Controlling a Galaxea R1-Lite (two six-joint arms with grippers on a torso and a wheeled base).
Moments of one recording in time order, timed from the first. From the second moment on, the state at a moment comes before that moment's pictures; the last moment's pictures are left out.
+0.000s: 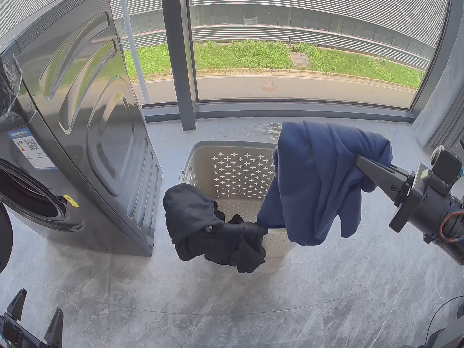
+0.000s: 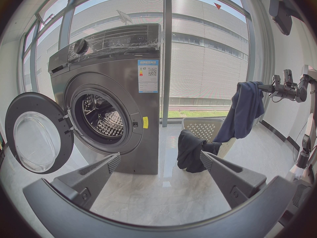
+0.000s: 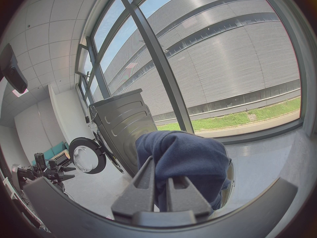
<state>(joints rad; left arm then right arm) 0.00 0.02 -0.02 0.00 -0.02 -0.01 0.64 1.31 -0.44 -1.05 0.06 0.13</state>
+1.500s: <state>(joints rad) 0.00 0.02 -0.02 0.00 -0.01 -0.02 0.65 1.34 -0.42 -1.07 0.07 0.14</state>
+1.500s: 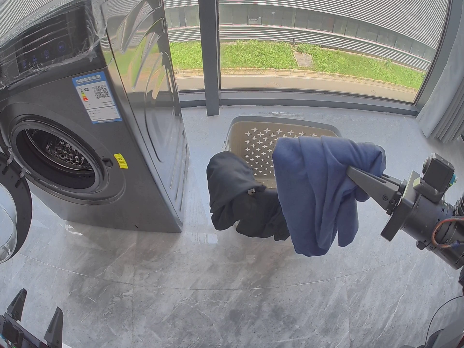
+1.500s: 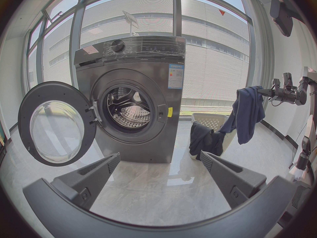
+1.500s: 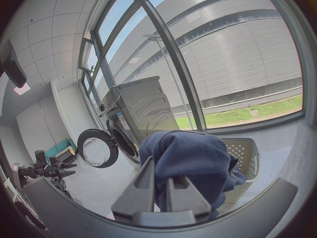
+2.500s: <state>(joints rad) 0.00 0.02 -0.02 0.00 -0.01 -0.03 0.66 1.34 -0.46 -1.09 0.07 0.15</state>
